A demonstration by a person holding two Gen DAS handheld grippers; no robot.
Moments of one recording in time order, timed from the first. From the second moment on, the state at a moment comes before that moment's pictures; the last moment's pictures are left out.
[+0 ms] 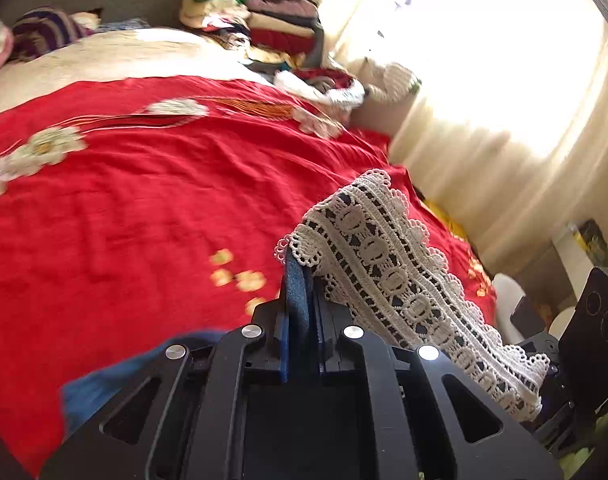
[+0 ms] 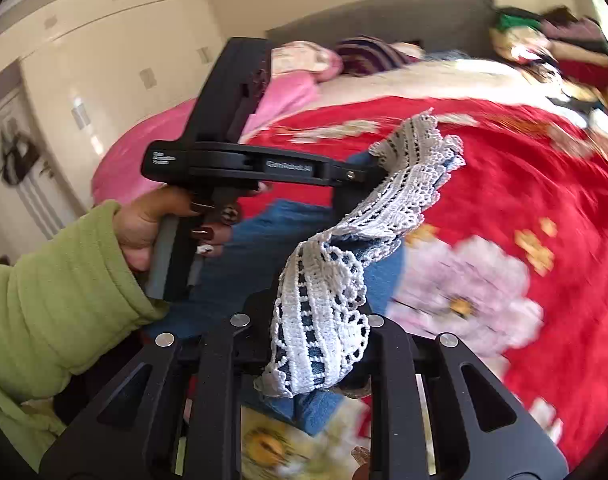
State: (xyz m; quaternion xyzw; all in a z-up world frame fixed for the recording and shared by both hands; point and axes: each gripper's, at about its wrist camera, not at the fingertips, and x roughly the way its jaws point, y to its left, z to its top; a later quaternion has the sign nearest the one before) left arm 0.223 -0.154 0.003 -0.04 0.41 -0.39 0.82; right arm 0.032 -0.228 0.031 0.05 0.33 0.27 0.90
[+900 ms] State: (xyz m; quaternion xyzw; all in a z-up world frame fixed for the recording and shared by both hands) left arm 0.159 0.066 -0.036 -0.28 0.43 -0.20 0.83; right arm 0.012 -0.048 0.014 -0.11 0.36 0.40 0.83
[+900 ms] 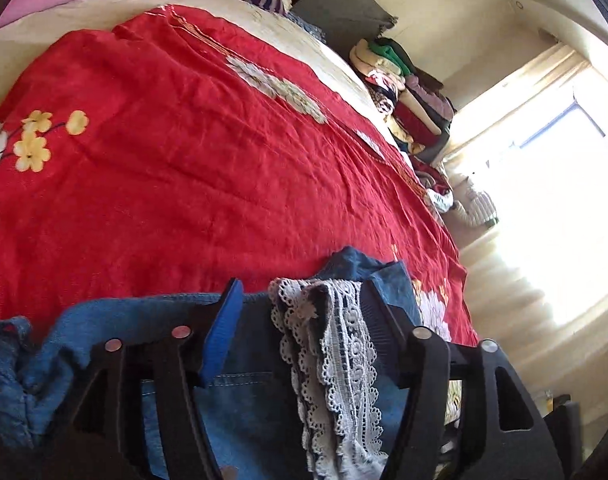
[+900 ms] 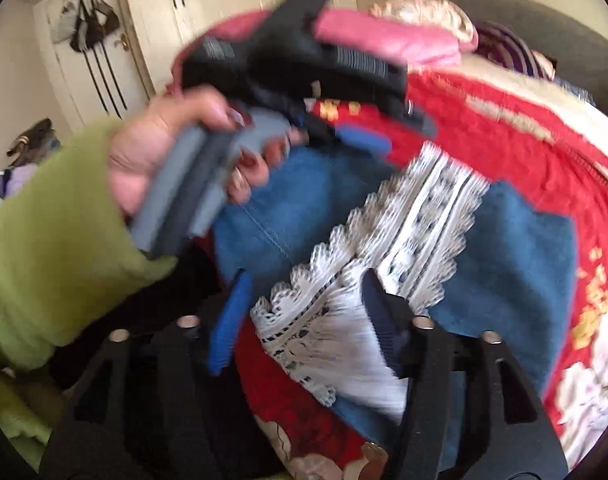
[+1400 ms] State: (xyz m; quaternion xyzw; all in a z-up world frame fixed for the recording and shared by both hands) left arm 0.184 0.019 -0.036 -0.22 0.45 -0.20 0.84; right arm 0.157 -0.171 0.009 0.02 0.43 0.22 0.88
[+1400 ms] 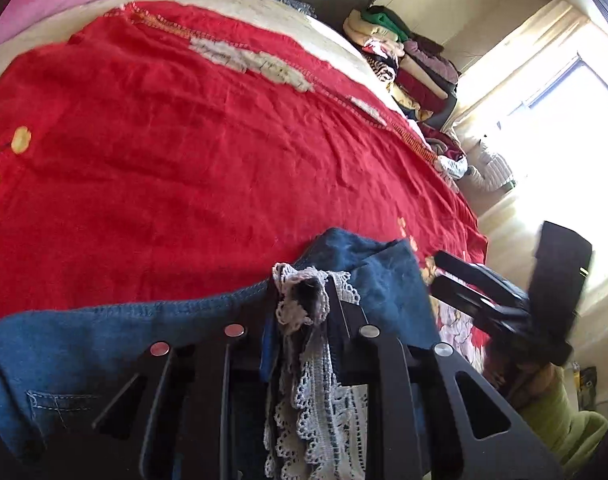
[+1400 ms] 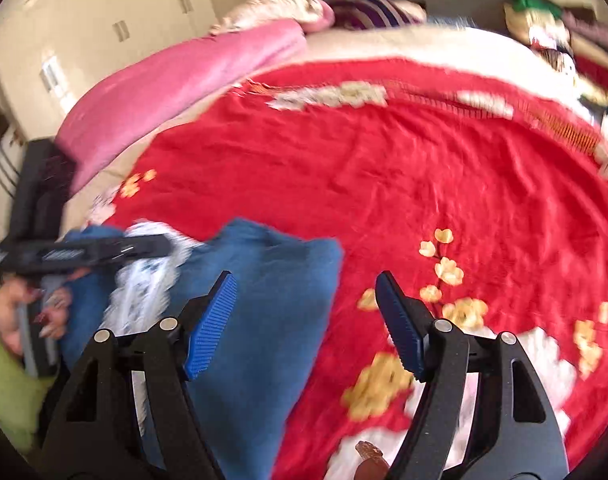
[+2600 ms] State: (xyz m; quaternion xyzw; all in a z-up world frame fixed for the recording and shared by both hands) left arm -0.006 -0.050 -0.011 0.13 0.41 -0.25 0.87; right arm 0.034 -0.168 0.016 -0.01 0.40 0.31 0.86
